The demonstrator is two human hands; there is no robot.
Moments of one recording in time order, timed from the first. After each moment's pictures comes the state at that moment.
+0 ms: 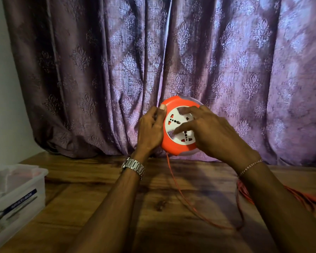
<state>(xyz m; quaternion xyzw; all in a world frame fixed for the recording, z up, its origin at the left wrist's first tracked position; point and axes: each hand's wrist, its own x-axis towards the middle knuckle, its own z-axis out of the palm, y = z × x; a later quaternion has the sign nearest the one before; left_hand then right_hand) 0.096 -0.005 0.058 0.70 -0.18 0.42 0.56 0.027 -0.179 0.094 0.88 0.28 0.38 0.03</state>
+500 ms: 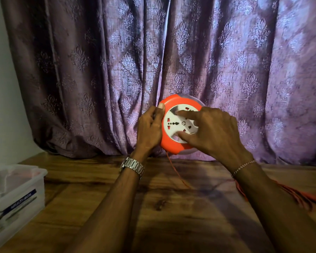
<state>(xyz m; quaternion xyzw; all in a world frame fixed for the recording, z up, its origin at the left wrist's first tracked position) 0.100 -0.005 0.059 0.67 -0.19 0.41 0.59 0.028 -0.176 0.089 0.86 0.17 0.49 -0.03</state>
